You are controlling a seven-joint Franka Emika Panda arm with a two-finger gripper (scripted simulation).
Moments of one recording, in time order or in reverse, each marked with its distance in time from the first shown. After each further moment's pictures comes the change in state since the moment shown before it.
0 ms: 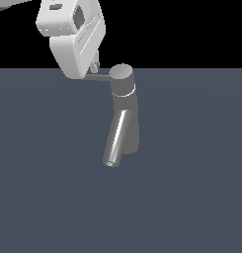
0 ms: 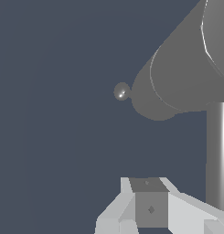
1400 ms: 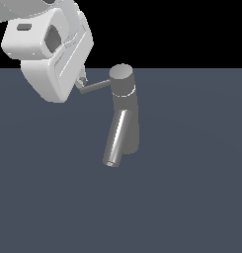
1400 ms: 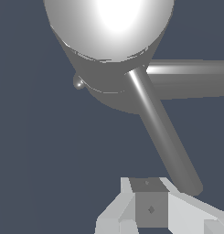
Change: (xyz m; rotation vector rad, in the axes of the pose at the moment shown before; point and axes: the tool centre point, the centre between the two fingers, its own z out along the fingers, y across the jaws) arm -0.014 0.066 -0.003 0.012 -0.018 -0.011
